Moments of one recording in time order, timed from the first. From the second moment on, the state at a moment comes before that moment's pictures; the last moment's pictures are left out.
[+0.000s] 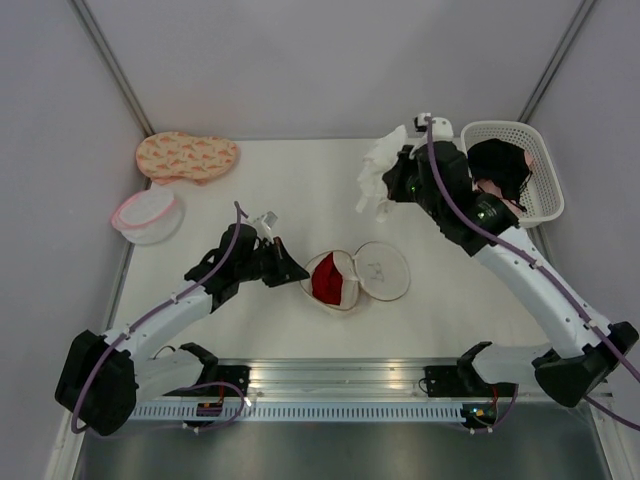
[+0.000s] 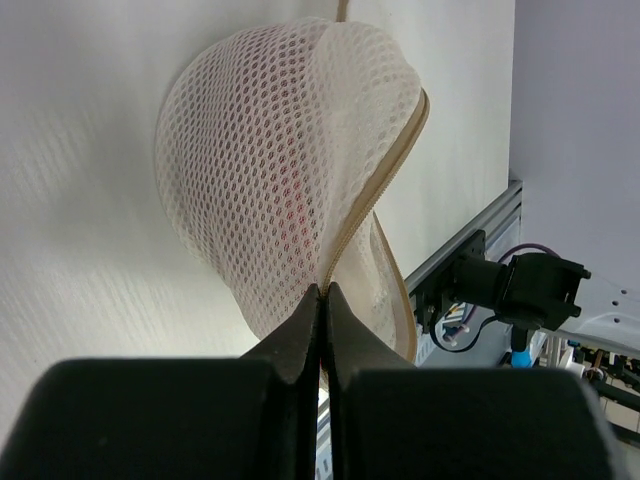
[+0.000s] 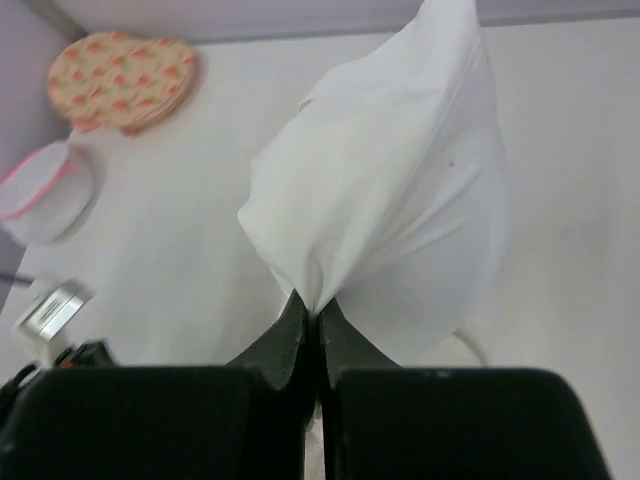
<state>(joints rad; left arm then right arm) -0.52 1.10 0.59 -0.10 0.42 -0.79 0.64 1.26 1.43 -0.55 0.24 0.44</state>
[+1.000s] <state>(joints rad) -0.50 0.97 0.57 -0.24 0.39 -0.79 -0.29 2.01 1.74 -0.54 0.36 0.53</state>
